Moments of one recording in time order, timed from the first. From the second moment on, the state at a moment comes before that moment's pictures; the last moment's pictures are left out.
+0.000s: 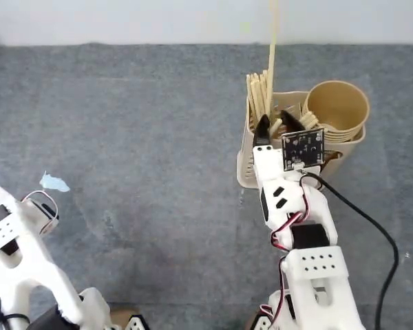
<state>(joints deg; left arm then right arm) -43.9 -24.2 51.9 61.5 18.3 -9.7 -54.6 68.5 4.6 6.2</state>
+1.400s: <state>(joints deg) -14.8 -26.9 52.0 61.2 18.3 -9.4 -82.5 64.5 65.3 3.6</state>
